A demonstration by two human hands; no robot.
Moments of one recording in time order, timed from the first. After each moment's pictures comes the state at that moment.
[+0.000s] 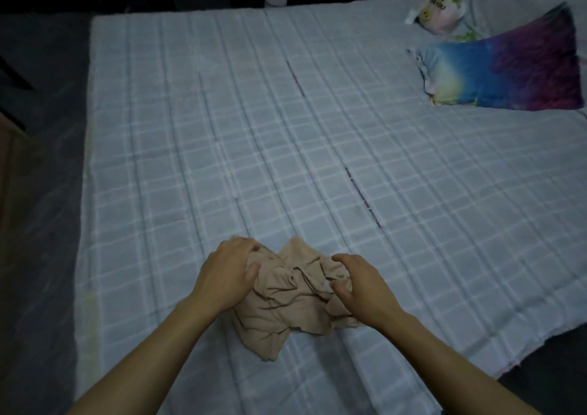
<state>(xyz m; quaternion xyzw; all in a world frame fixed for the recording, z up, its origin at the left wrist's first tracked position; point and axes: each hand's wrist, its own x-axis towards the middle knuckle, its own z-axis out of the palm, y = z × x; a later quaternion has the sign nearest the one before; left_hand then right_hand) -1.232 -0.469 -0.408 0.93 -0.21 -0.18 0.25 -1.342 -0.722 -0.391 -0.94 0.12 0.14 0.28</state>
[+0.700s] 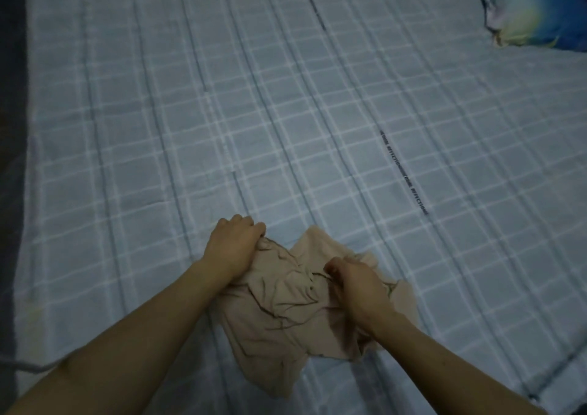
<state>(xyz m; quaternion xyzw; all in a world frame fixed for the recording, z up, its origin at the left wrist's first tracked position) -1.132 -0.499 -0.572 0.93 -0.30 -0.22 0.01 -1.274 -0.709 -0.541 -0.93 0.14 0.24 0.24</state>
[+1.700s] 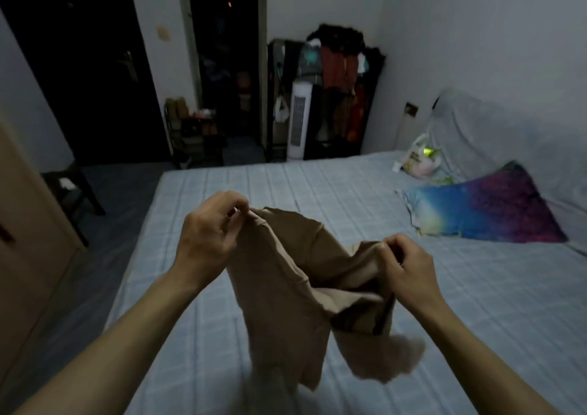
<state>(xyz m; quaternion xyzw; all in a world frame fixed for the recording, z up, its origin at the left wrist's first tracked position) -1.191 -0.528 -0.090 0.82 -0.30 0.31 0.38 -1.269 -0.844 -0.139 -0.87 0.09 -0.28 0.39</state>
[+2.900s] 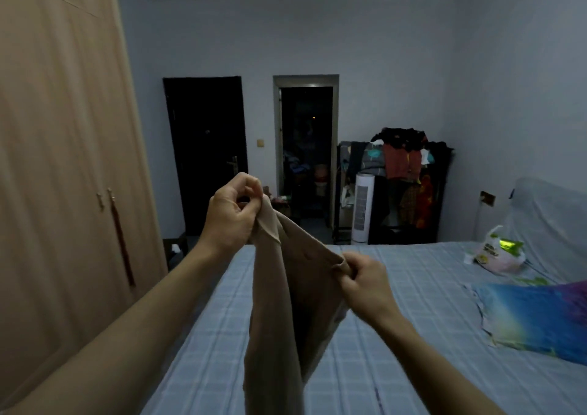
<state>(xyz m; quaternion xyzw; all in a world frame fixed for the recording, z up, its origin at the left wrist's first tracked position) -1.299 -0.581 0.090 0.75 -0.20 0.35 0.53 -1.300 -0.815 -0.008 -0.82 -0.17 -0.23 0.50</state>
